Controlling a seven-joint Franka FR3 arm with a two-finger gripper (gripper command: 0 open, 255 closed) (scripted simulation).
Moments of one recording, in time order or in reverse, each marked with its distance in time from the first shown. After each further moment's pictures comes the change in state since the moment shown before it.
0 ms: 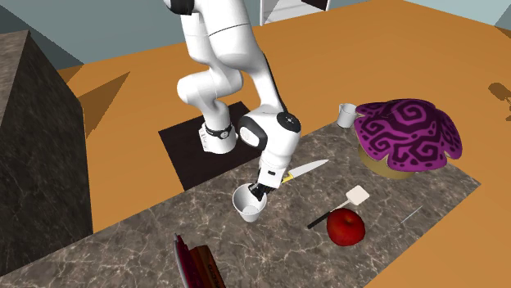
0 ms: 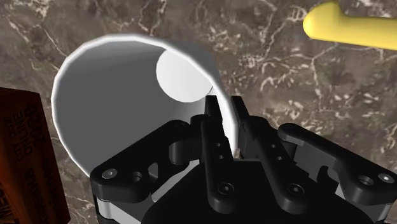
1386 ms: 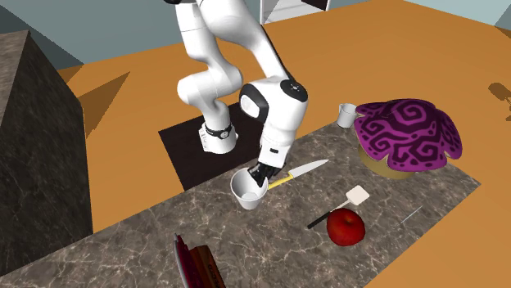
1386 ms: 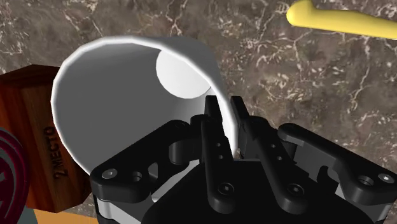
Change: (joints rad) arm 0.050 -0.241 -0.015 0.058 0.151 -0.283 -0.145
